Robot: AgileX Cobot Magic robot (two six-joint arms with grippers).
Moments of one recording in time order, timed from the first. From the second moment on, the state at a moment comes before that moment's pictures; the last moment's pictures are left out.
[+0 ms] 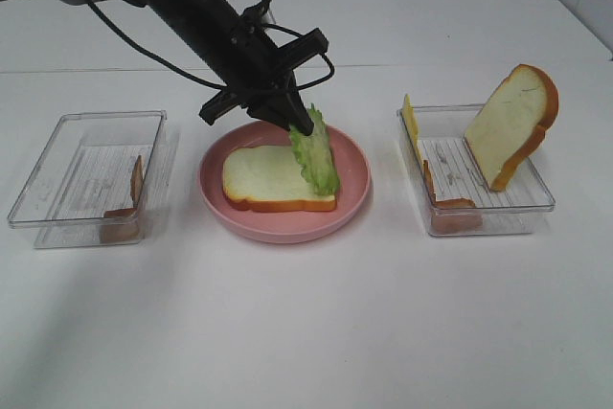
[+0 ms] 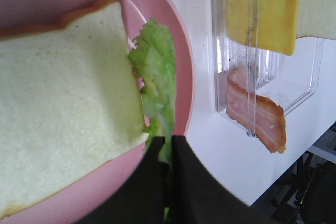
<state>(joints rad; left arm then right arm) -0.38 2.41 -2.05 -0.74 1.13 -0.06 -0.04 0.00 -0.45 0.05 1.10 -0.06</state>
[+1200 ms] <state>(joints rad) -0.38 2.41 -2.06 -0.59 1.20 -0.08 -0.04 0.00 -0.45 0.05 1.10 -0.06</state>
